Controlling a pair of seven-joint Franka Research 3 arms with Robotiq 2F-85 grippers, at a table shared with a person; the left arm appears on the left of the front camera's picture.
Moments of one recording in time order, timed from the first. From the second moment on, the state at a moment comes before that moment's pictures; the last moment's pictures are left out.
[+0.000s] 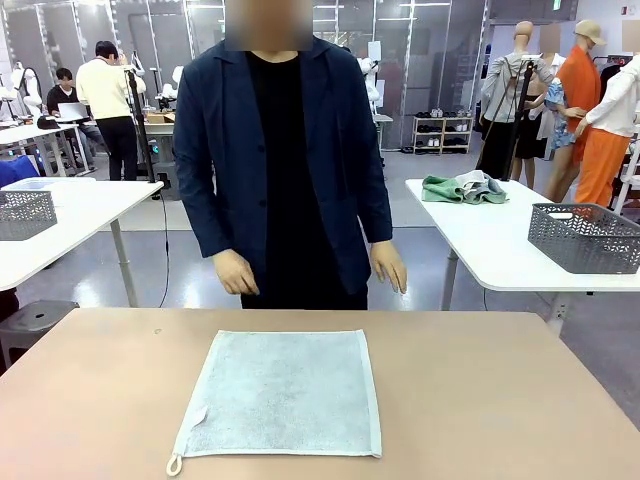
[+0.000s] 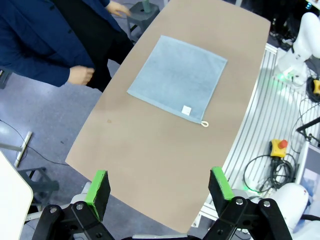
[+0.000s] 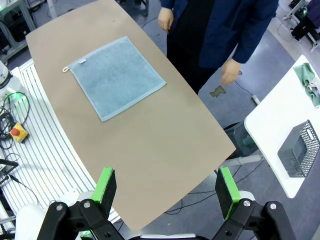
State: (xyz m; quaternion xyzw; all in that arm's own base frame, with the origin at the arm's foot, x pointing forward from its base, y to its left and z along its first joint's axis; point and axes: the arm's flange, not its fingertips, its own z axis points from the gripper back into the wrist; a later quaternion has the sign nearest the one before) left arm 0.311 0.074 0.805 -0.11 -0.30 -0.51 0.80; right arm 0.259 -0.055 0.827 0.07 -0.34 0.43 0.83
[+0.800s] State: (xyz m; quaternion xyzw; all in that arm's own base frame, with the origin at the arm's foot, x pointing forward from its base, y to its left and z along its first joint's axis) left arm 0.349 -0.080 0.717 -0.12 -0.18 -0.62 0.76; right arm 0.296 0.096 0.771 0.07 -0.24 0.56 0.79
